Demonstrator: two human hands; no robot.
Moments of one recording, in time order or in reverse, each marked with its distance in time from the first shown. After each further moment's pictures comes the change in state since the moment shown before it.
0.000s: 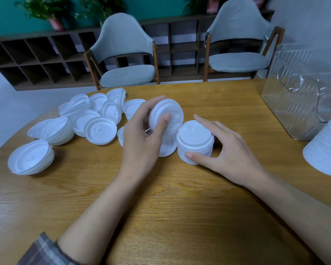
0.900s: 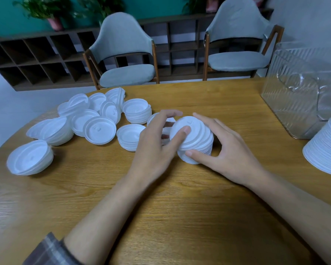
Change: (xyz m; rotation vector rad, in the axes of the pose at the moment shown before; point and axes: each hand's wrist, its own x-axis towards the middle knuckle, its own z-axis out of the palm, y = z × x) left_hand -0.010 -0.006 0.011 0.169 -0.243 -0.030; right_hand 0.000 -0.003 -0.001 0.013 -0.016 -0.009
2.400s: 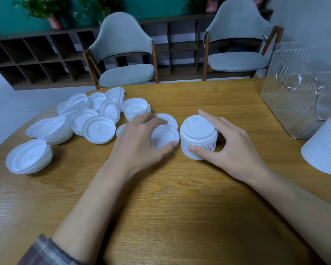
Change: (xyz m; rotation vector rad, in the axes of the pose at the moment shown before) left_hand 0.011 -0.019 -0.036 0.637 -0.085 0.088; right_hand 0.000 0.005 -0.004 -0.022 0.086 0.031
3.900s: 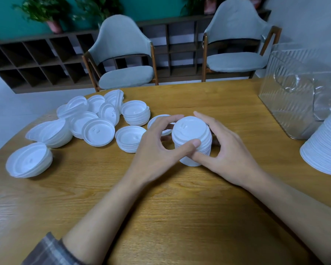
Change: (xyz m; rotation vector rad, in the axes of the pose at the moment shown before) left_hand -0.008 0.041 0.017 -0.715 -0.006 -0.116; right_hand -0.003 -0.010 0.003 0.055 -0.056 -0.026
